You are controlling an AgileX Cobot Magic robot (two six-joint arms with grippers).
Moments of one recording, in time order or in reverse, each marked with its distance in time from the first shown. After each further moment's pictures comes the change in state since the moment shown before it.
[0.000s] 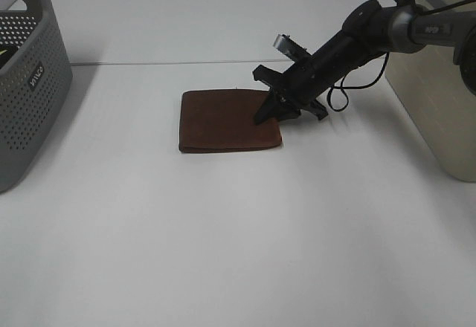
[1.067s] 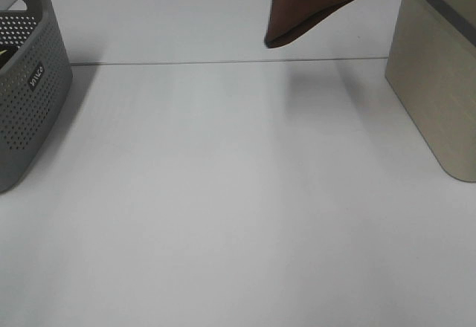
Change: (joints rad) left arm 0.000 0.000 0.000 0.000 0.000 0.000; right arm -0.081 -0.587 0.002 -0.319 0.067 0.086
